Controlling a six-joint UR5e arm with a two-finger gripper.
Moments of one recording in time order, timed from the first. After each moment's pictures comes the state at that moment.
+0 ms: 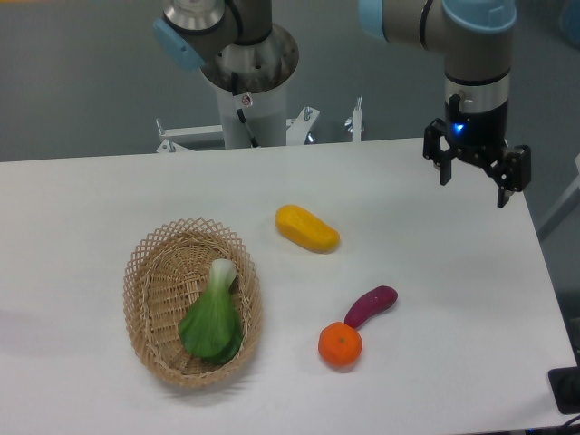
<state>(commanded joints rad) 2.79 -1.74 -1.66 -0.95 1.51 1.55</state>
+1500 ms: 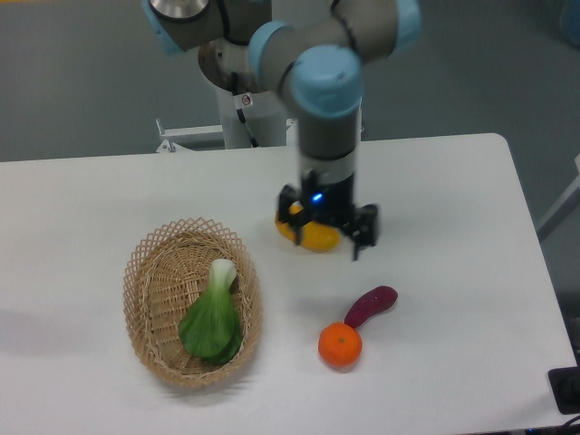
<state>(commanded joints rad) 2.31 -1.80 -1.80 -0.89 1.51 0.66</state>
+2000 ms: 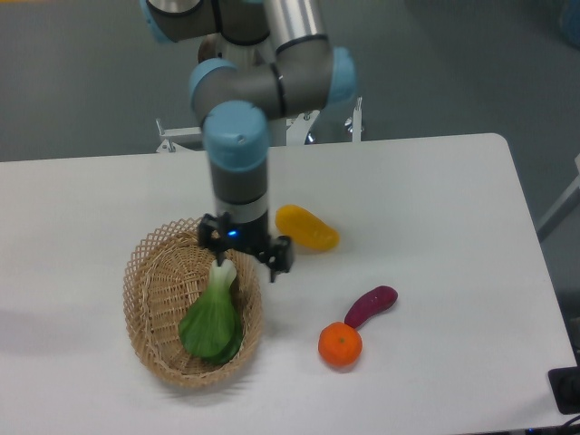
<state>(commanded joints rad) 2.18 -1.88 -1.84 -0.87 1.52 0.59</state>
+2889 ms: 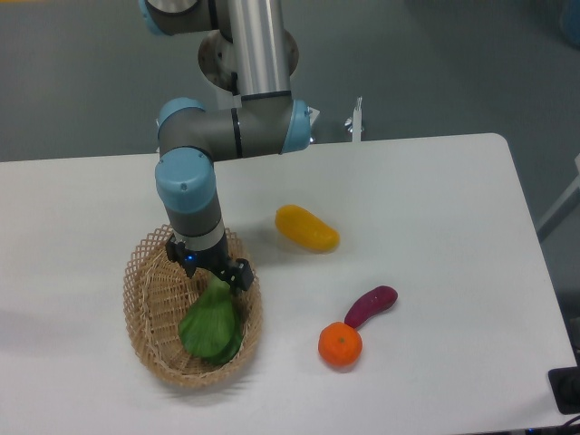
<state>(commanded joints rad) 2.12 -1.95 -1.89 -0.76 1.58 0.58</state>
